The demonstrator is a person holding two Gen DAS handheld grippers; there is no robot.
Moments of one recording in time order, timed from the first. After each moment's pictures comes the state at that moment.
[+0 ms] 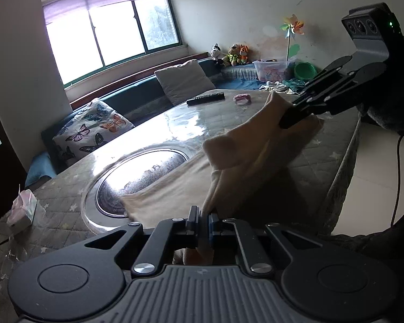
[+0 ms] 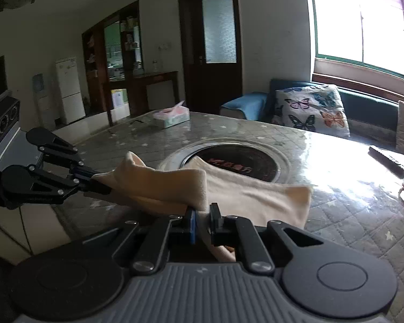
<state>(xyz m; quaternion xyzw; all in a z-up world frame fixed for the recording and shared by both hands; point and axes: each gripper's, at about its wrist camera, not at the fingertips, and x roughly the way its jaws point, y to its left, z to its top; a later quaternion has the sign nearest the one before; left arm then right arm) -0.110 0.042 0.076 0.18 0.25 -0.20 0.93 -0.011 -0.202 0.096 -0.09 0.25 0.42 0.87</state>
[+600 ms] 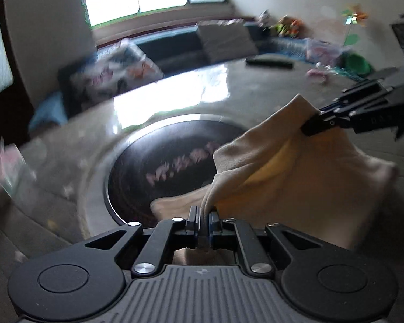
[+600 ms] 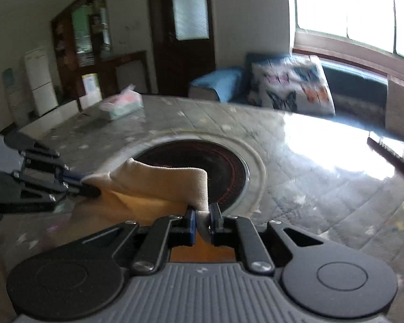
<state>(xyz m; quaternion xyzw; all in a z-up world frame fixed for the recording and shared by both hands) 0.089 0.074 0.017 0.10 0.37 -0.12 0.92 0.160 -0.129 0.045 -0.08 0.33 0.35 0.87</state>
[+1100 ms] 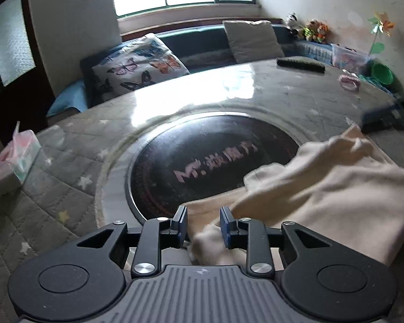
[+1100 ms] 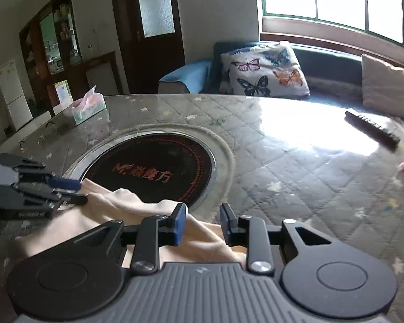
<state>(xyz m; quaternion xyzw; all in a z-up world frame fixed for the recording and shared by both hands) 0.101 0.089 0.016 0.09 0.35 -0.07 0.93 0.160 -0.159 0.035 -0.06 0.33 0.31 0.89</state>
